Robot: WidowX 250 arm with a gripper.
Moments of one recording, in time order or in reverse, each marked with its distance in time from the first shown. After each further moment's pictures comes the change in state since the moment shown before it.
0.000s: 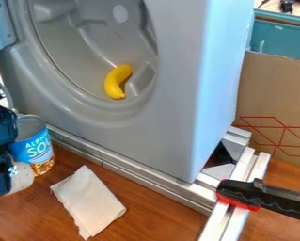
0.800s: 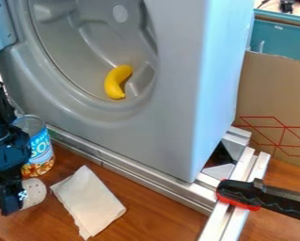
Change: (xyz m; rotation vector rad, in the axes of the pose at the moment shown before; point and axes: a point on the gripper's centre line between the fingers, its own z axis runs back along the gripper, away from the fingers) arm 0.015 -0.001 -0.029 0.070 -0.055 -0.130
